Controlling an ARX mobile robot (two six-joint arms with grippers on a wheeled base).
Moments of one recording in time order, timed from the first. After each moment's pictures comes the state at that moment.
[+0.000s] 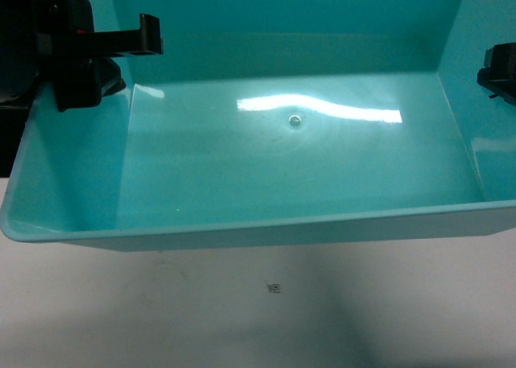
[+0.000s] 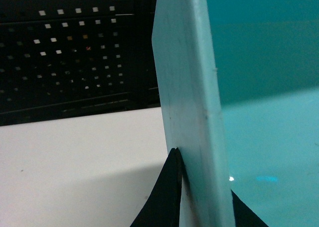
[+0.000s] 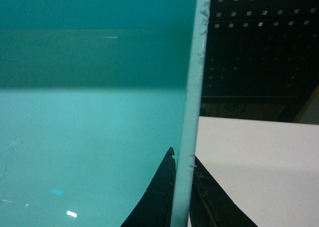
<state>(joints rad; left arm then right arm) -0.32 1.38 0.78 0.23 -0.18 -0.12 0.16 1.44 0.74 0.38 -0.08 0.08</state>
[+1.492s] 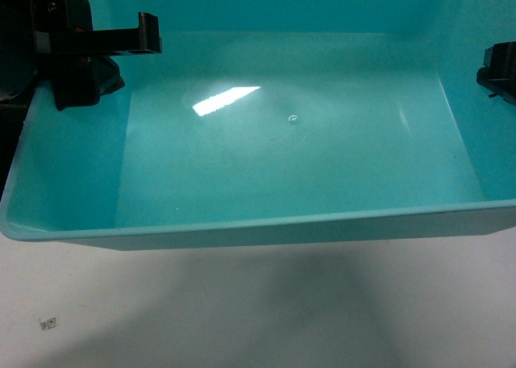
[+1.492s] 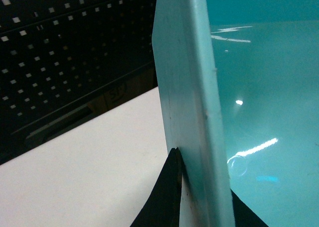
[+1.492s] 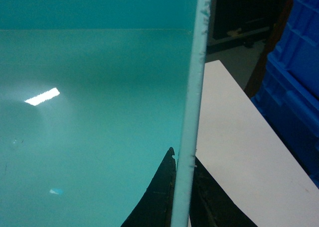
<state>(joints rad) -0.32 1.38 0.78 0.23 -0.18 -0.12 0.16 1.44 0.74 0.38 -0.08 0.08</state>
